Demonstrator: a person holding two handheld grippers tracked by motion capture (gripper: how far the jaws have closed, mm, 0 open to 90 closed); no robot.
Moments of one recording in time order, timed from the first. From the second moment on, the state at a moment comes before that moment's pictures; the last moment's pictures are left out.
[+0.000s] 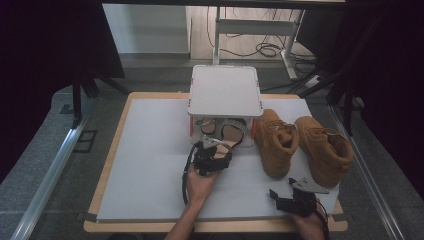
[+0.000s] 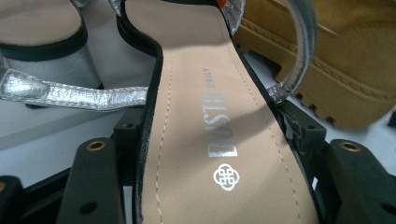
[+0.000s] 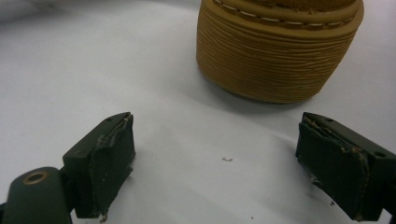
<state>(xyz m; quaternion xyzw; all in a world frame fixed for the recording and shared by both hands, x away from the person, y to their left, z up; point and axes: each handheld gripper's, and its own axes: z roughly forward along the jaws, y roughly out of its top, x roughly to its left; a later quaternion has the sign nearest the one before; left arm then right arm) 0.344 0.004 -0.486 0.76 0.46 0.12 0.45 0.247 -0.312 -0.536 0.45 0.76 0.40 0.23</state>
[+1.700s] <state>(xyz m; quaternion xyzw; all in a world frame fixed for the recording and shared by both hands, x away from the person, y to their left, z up) 0.426 -0.046 -0.508 0.74 0.51 0.17 0.40 0.247 -0.312 -0.536 0.45 0.76 0.40 0.23</state>
